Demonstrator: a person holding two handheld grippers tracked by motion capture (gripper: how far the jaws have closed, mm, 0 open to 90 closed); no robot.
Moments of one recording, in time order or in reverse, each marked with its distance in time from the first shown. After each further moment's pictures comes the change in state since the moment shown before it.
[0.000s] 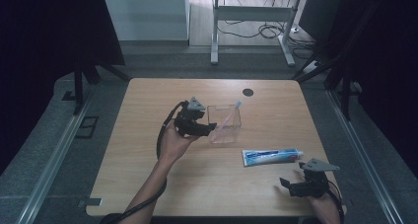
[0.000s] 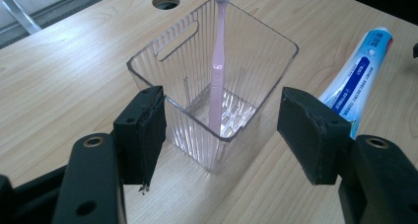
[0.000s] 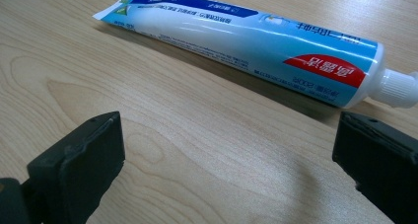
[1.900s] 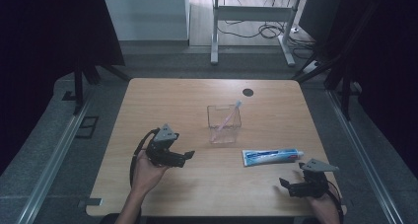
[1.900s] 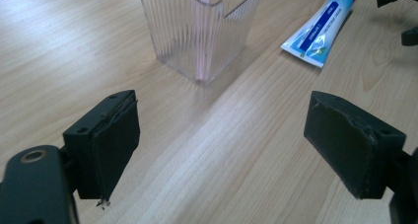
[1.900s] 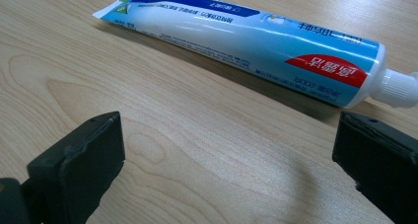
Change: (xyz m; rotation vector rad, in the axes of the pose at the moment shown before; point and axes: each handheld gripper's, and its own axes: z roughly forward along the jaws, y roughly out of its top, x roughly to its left) left arm -0.008 -0.093 -0.056 -0.039 -0.021 -0.007; right arm 0.003 0.000 0.000 0.003 -0.009 -0.002
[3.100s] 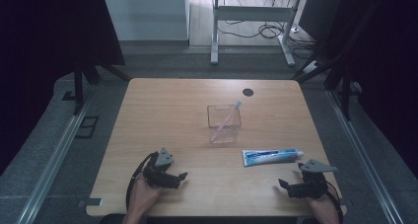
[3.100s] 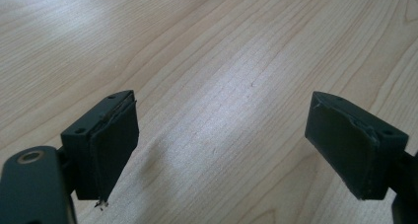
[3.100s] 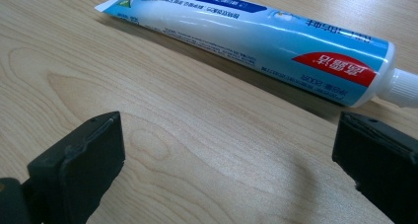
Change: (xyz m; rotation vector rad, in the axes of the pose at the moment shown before) left arm -0.011 -0.072 0.020 0.124 0.061 0.011; right arm 0.003 0.000 0.001 0.011 -0.005 -0.020
